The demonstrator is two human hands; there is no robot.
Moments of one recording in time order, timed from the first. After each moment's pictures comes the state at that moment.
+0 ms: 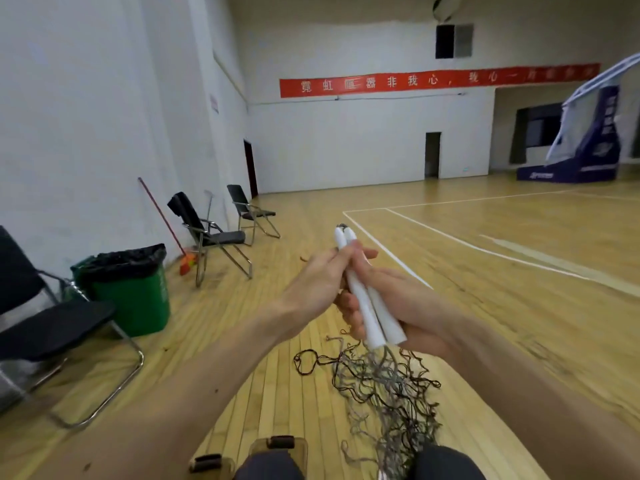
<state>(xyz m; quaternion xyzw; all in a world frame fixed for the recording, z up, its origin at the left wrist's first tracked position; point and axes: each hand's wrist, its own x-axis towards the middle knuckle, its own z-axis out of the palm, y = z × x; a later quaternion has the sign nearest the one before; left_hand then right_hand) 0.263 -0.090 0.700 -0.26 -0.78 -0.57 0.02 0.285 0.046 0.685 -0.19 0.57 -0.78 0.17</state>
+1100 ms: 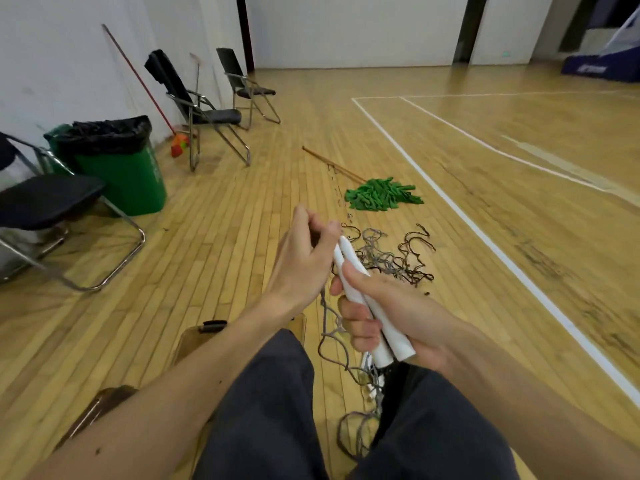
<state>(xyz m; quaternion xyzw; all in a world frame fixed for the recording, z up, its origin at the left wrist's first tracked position) 0.229 -0.129 0.539 -0.13 -0.79 -0.57 0.18 0.284 0.013 0.550 -0.06 0.54 -0.78 0.31</state>
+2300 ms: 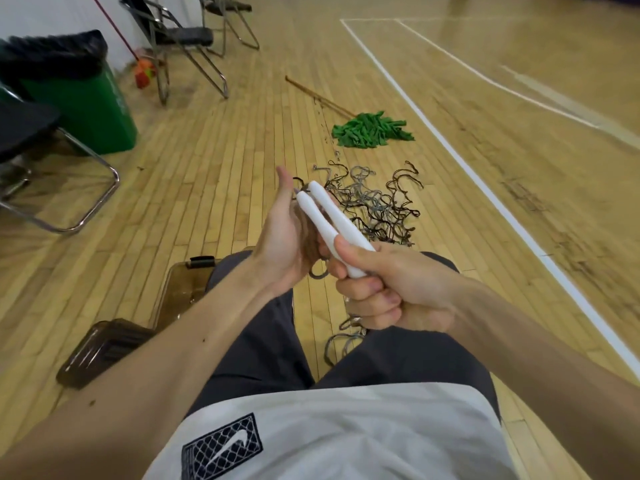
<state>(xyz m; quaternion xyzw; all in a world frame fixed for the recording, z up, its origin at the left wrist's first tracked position) 0.279 -0.127 0.491 -0.07 -0.54 -0.82 -0.17 0.329 0.028 0.510 -0.05 0.54 -0.74 0.41</state>
